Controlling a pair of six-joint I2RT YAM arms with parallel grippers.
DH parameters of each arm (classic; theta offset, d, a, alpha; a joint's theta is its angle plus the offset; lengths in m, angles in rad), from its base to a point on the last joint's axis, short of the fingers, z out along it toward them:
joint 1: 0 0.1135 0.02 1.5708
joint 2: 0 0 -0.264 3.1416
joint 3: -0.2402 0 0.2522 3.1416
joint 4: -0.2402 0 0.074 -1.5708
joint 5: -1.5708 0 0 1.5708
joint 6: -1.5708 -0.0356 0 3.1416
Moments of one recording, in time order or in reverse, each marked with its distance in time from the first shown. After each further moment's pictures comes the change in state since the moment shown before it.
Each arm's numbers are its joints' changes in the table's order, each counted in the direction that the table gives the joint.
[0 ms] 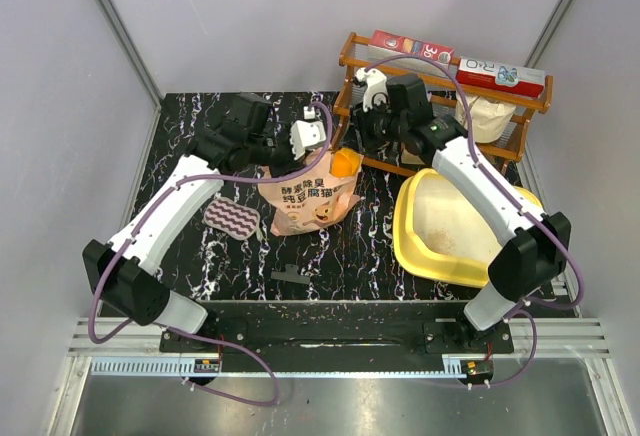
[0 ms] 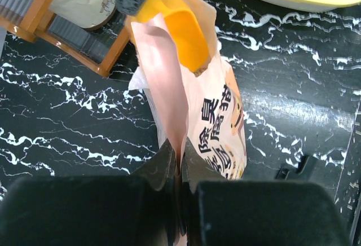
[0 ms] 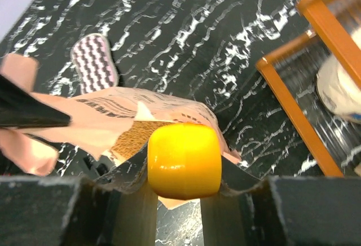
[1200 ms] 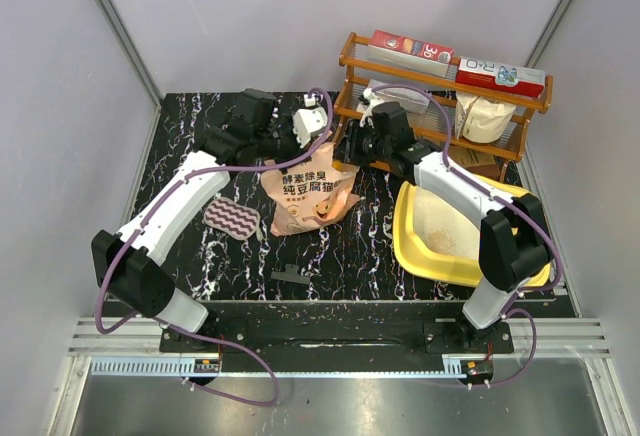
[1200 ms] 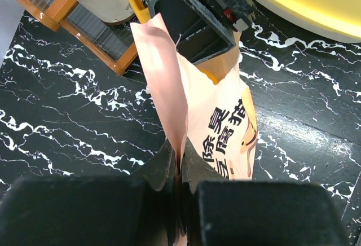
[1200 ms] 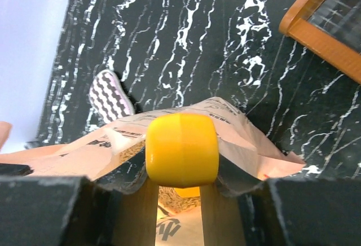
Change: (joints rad) left arm -0.006 -0.039 0.013 0.141 0.087 0.168; right arm 0.050 -0.073 0.286 0.356 -0.144 -0.448
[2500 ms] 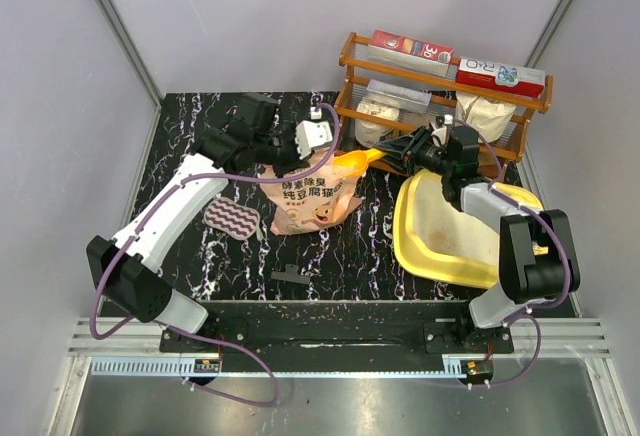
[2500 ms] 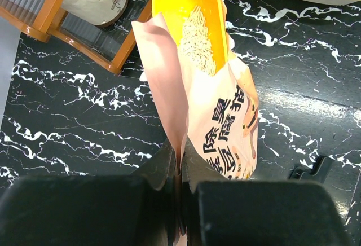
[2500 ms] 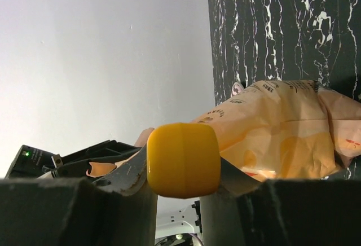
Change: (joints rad) left arm -0.024 0.027 -0.018 -0.109 -0.003 -0.159; right arm -0.403 0.149 0.484 0.664 0.510 -0.871
